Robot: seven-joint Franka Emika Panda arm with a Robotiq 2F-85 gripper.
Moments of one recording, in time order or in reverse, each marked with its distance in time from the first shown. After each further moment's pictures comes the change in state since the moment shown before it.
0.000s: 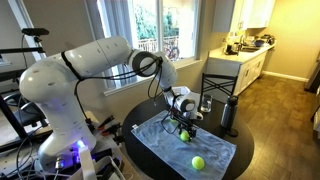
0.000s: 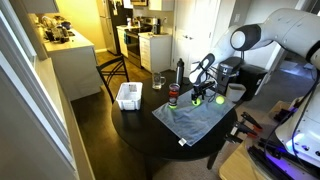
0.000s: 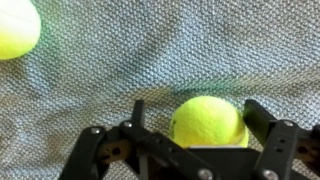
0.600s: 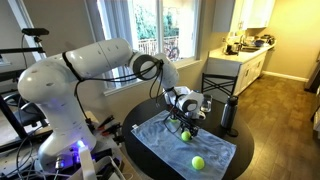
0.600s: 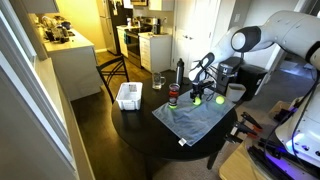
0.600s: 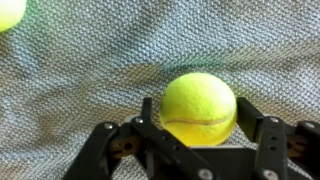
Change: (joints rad) arm -0.033 0.029 0.030 0.070 0.046 0.000 -0.057
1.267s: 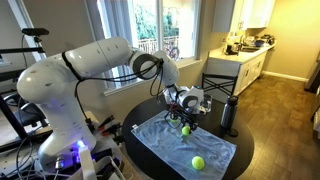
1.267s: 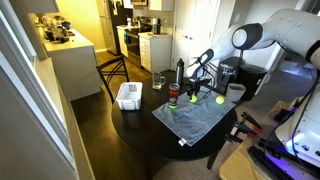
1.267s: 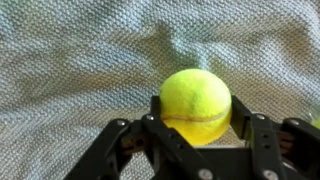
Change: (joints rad) arm -0.016 -0.026 0.055 0.020 0.016 -0.001 -0.054
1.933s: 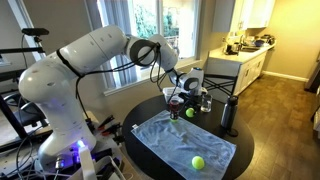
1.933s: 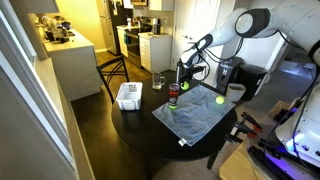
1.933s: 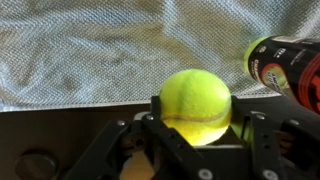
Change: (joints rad) arm 0.037 -0.163 0.039 -0.022 0.000 0.005 0.000
